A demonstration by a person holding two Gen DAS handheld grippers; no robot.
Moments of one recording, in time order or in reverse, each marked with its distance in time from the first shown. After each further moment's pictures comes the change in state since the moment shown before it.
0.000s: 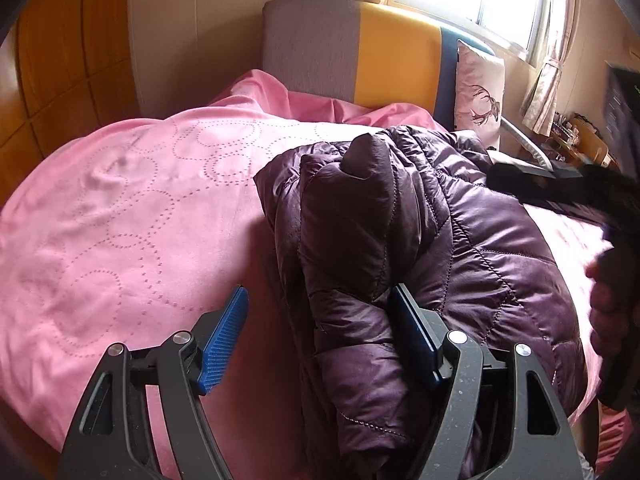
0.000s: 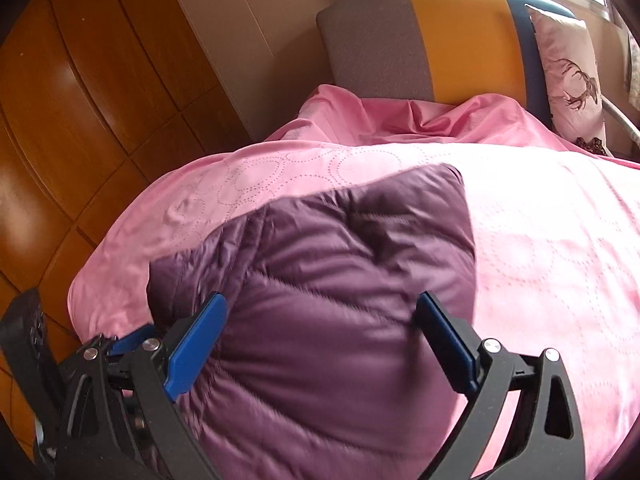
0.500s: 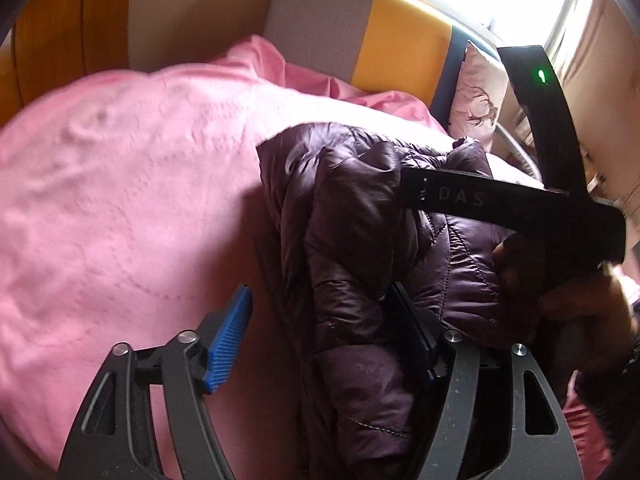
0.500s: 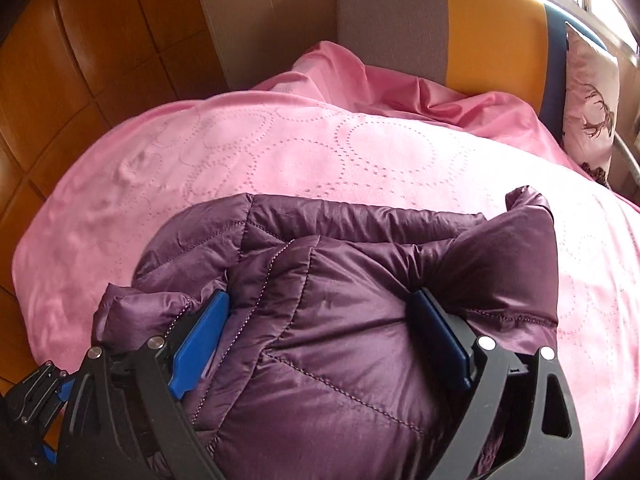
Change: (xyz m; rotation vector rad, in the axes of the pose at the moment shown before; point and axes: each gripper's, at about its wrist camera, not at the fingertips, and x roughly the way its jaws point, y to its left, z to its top) left arm 0.023 0.018 0.002 -0.088 0.073 -0.087; right arm 0.117 0.036 0.028 -0.124 0.125 -0.139
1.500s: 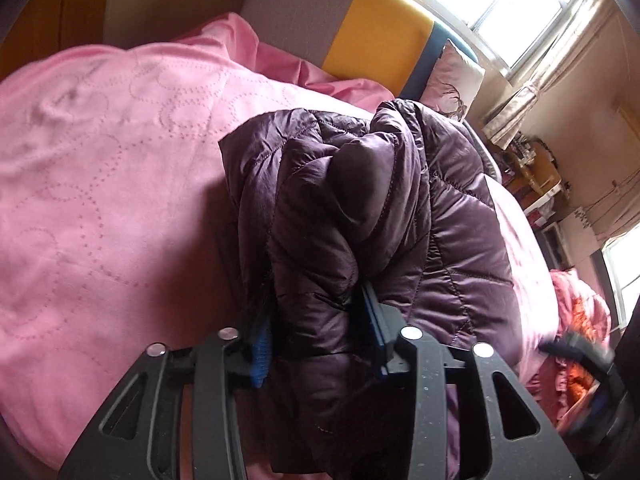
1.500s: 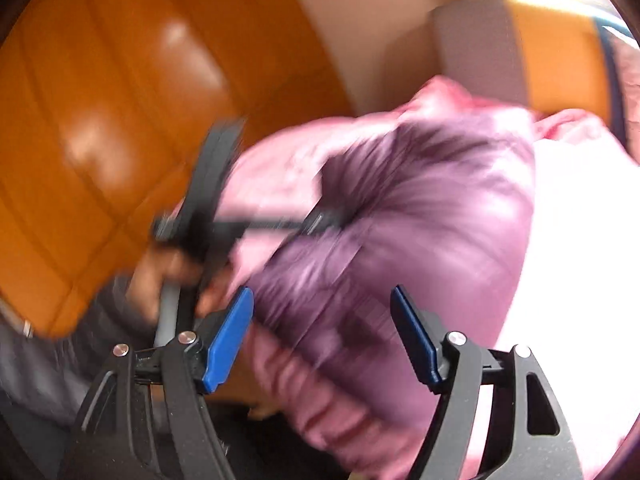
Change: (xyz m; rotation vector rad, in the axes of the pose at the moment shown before) left arm -0.013 0.010 0.018 -0.065 0.094 -0.187; right arm -0.178 -0.034 -0.109 -0.069 -0.142 0.436
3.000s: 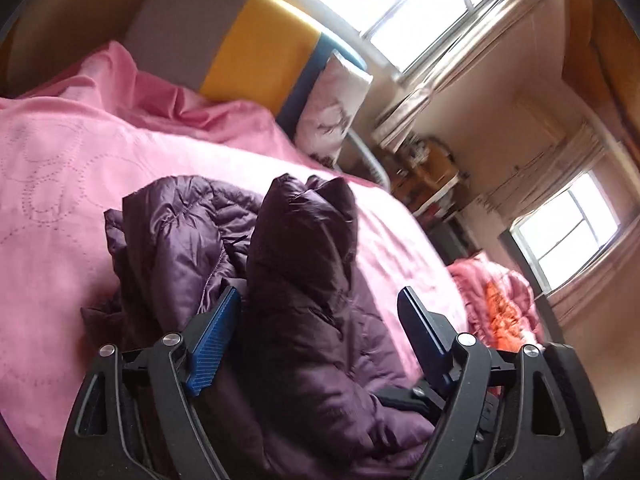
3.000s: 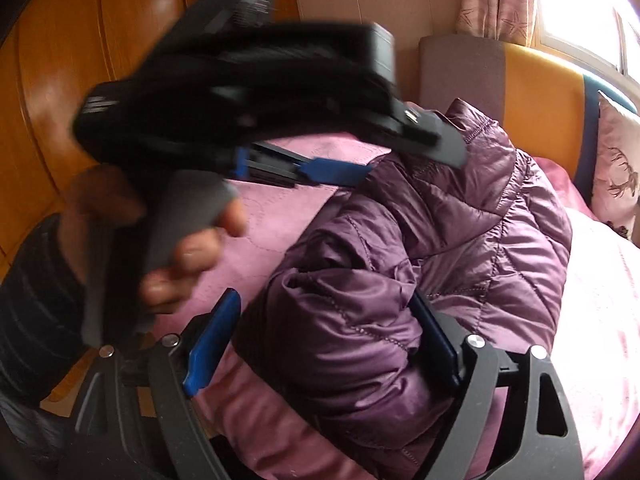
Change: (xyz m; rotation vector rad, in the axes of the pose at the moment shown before) left arm 0.003 -0.072 0.056 0.122 -0.012 -0.398; right arm 0.062 0.120 -0.033 -0.168 -0.008 -0.194
